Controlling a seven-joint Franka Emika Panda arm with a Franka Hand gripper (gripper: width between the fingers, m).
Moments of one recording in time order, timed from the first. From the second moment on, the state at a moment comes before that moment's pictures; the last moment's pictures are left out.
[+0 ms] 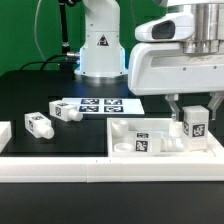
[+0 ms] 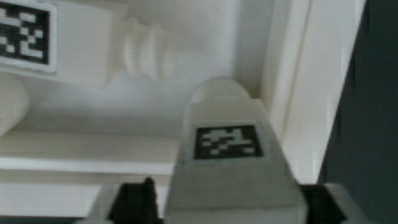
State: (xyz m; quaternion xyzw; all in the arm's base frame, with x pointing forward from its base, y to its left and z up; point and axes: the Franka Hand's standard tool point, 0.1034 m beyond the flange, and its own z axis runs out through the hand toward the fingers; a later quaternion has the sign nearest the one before) arm 0.632 0.104 0.076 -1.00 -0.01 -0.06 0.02
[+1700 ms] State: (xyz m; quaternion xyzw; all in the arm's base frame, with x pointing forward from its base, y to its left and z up) arm 0.632 0.115 0.074 -0.70 0.71 -0.02 0.06
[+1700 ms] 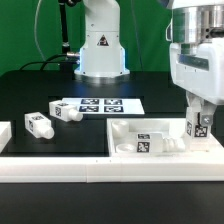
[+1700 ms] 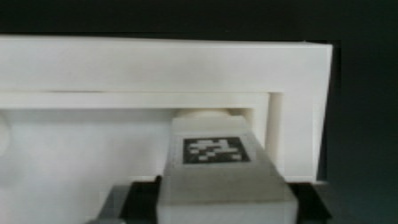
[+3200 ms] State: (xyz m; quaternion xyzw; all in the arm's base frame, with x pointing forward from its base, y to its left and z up) arm 0.633 0.108 0.078 -1.00 0.04 -0.05 0.00
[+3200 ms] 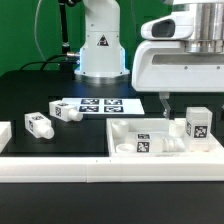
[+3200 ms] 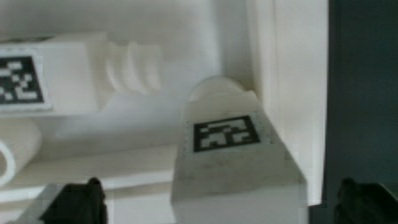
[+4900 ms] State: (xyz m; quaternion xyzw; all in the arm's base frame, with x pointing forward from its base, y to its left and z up) arm 0.634 0.114 0.076 -0.76 0.64 -0.03 0.05
